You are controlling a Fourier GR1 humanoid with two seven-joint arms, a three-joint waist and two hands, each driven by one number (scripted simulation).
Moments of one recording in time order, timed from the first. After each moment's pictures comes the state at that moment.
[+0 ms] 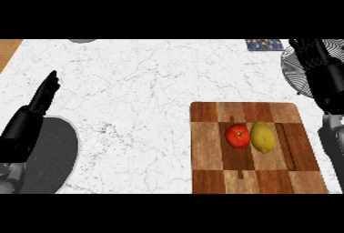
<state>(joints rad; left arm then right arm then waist) -0.10 0.59 -0.18 -1.64 0.10 0.21 -0.02 -0.43 -0.45 0.01 -1.46 -0.18 0.02 -0.07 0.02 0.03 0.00</state>
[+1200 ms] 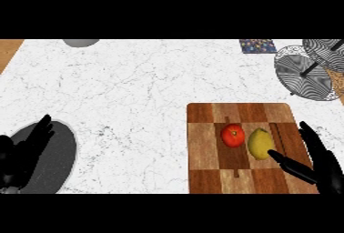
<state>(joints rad) 0.08 0.53 -0.09 -1.41 0.30 0.13 0.11 0.12 -0.36 0.01 -1.38 -0.06 -0.24 -0.03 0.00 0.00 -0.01</state>
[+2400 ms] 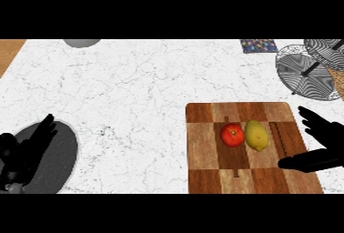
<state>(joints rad) 0.05 0.45 -0.01 -1.34 0.23 0.04 0.10 -0.03 -0.55 0.02 -1.74 -0.14 0.10 0.87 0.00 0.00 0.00</state>
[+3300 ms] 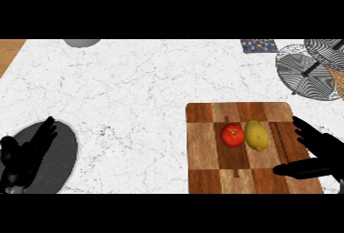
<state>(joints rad) 0.06 0.37 0.09 -1.36 0.12 -0.02 0.12 0.03 -0.38 -0.08 -1.68 -0.05 0.22 0.77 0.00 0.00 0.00</state>
